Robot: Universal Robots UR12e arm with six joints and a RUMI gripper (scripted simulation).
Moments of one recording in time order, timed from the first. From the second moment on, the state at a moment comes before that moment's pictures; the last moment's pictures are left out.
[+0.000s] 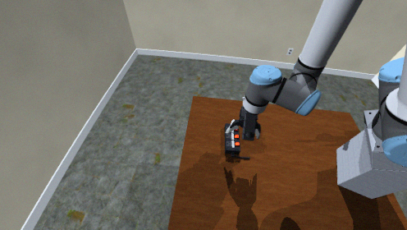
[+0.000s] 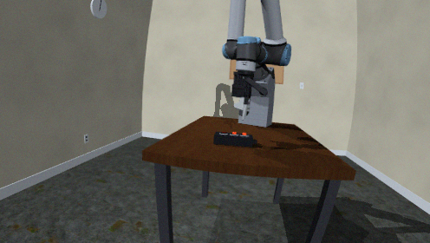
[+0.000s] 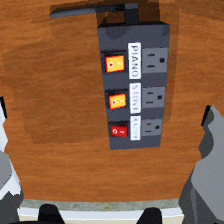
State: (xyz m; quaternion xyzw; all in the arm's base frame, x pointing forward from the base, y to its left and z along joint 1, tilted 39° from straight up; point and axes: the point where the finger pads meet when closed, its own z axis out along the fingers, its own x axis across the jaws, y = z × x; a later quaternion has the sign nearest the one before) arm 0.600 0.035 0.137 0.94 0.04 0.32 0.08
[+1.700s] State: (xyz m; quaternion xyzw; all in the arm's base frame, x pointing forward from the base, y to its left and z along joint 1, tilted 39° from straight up) arm 0.602 0.037 0.134 0.94 0.10 0.32 0.09
